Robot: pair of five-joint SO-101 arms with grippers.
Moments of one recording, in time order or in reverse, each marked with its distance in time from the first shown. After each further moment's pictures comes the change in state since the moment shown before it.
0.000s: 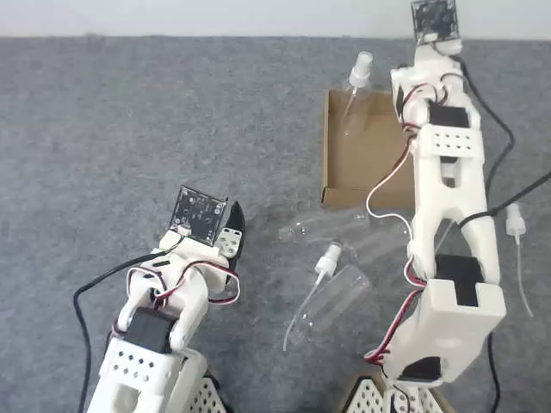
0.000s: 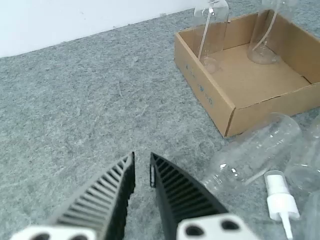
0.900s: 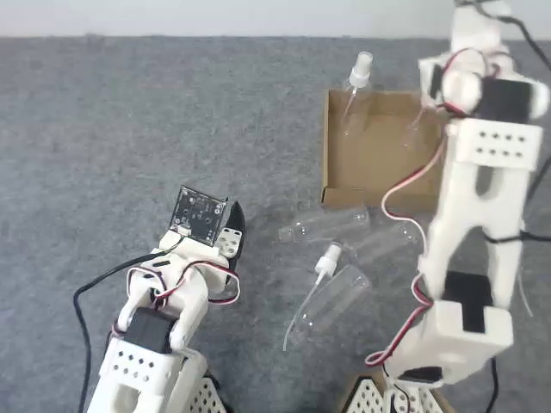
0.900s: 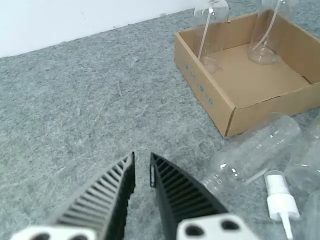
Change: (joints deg) left arm 0.0 0.0 0.0 0.0 0.0; right arm 4.1 -8.9 -27.9 52.7 0.1
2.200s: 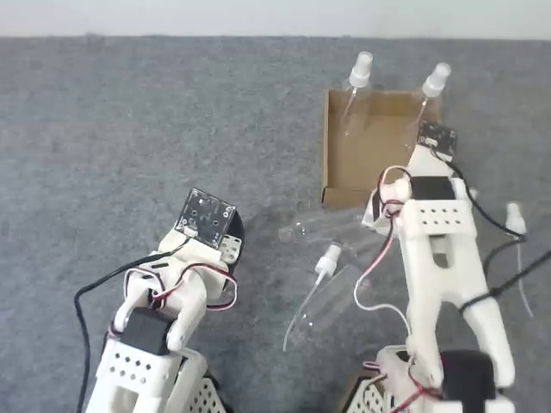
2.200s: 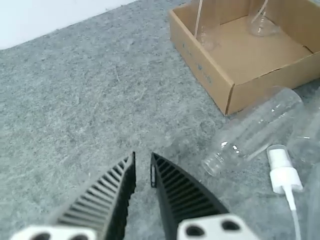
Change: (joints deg) left arm 0.1 0.0 -2.4 6.9 -4.2; right arm -10.5 -23.4 71.1 -14.9 -39.1
